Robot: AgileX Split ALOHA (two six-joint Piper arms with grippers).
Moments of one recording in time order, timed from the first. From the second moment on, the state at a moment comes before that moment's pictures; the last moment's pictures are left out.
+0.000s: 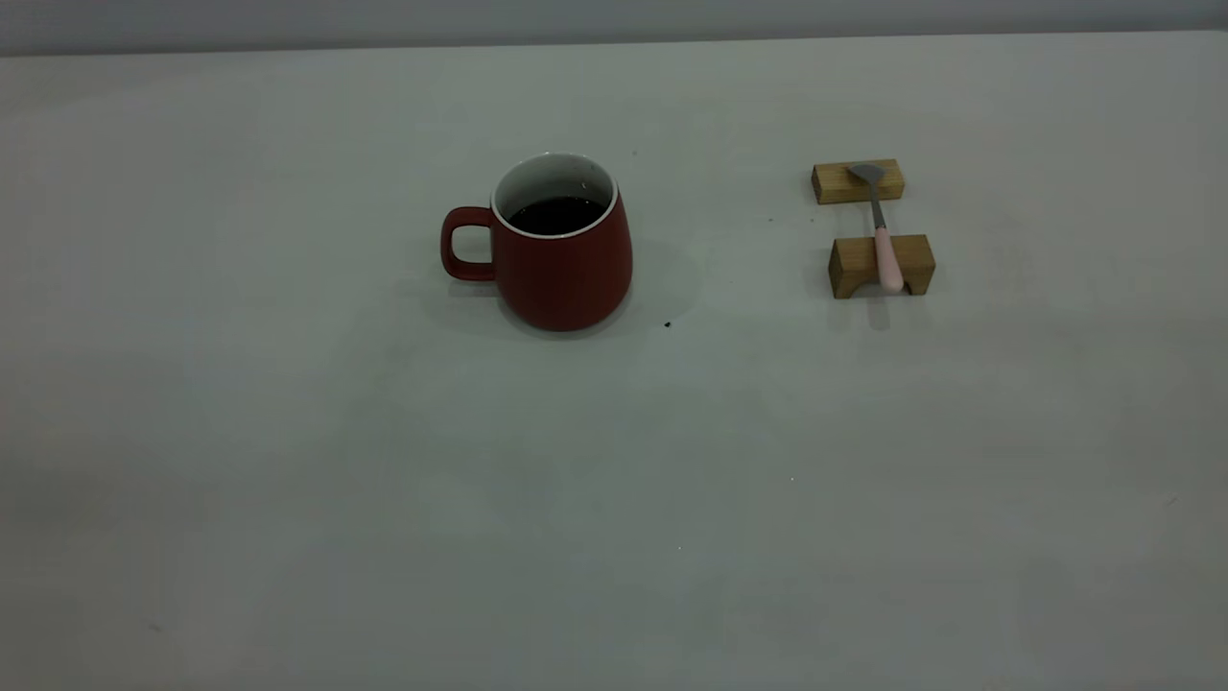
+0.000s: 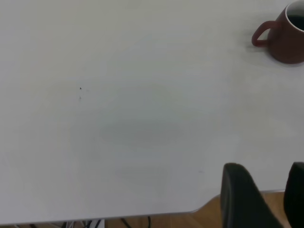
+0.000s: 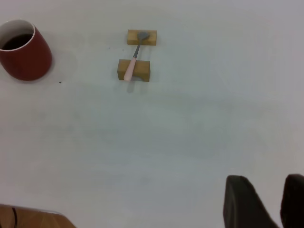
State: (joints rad) left arm -0.03 -0.02 -0.49 -0.01 1.13 0.01; right arm 0.06 0.02 -0.47 0.06 1.13 -0.09
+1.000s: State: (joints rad) left arm -0.03 -0.02 -0.49 -0.01 1.13 0.01; right arm 0.09 1.44 -0.91 0.07 0.73 -0.10
